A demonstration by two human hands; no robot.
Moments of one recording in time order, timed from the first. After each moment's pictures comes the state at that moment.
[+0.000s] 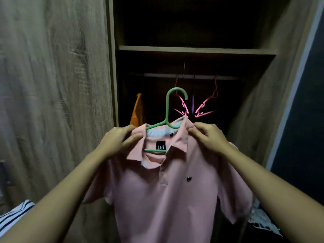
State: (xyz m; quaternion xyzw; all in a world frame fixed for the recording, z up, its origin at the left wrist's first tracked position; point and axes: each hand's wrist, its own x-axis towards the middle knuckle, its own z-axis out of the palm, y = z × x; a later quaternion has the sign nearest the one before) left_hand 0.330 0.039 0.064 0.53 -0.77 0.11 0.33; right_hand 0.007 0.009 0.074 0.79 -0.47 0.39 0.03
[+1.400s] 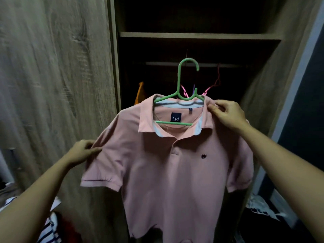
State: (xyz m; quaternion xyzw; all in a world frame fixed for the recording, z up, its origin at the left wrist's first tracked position) left_hand 0.453 0.049 -0.017 0.66 -0.66 -0.12 0.34; right_hand -0.028 0.014 0.100 0.71 -0.55 0.44 0.04
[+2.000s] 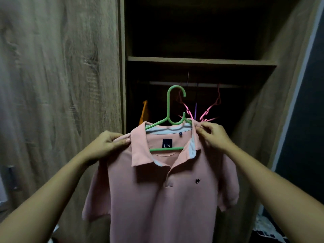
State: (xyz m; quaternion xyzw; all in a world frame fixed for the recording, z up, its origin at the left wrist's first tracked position) left_hand 0.384 0.073 0.081 0.50 -0.75 -0.19 0.40; right_hand 0.020 0.004 0.092 0.74 -0.53 0.42 -0.02
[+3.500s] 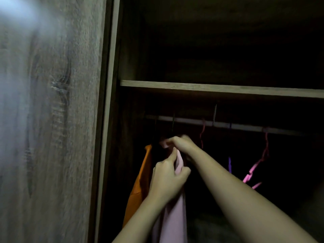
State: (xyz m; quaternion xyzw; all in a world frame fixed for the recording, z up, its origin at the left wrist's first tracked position) left_hand 0.223 -0.159 0.113 0.51 -0.65 -0.02 0.57; right_hand 0.160 -0.255 0.190 0.66 -0.48 0.42 -0.39
